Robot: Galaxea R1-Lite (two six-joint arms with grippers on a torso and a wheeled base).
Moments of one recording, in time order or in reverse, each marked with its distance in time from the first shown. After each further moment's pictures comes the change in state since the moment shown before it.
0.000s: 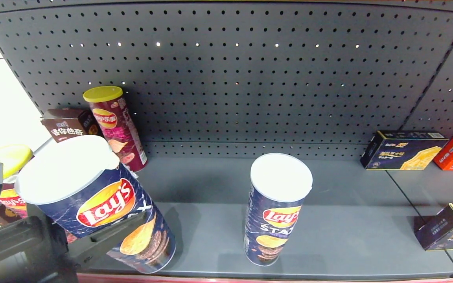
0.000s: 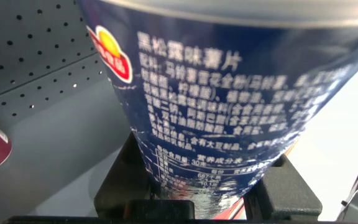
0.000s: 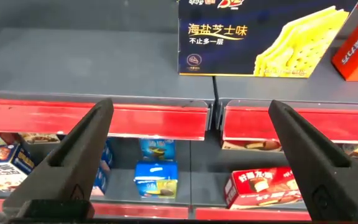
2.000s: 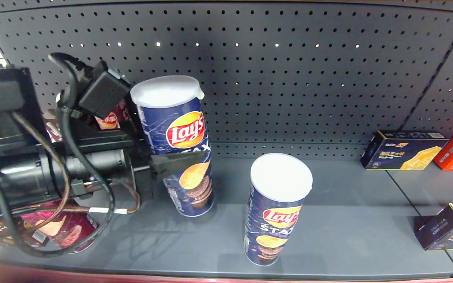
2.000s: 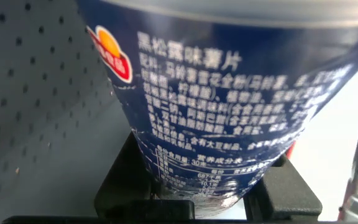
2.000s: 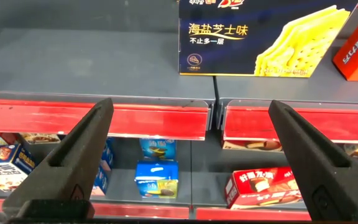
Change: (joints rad) left arm 0.000 0.360 -0.549 0.304 -0.159 0.076; right arm 0.000 0.001 0.000 0.000 0.000 0.001
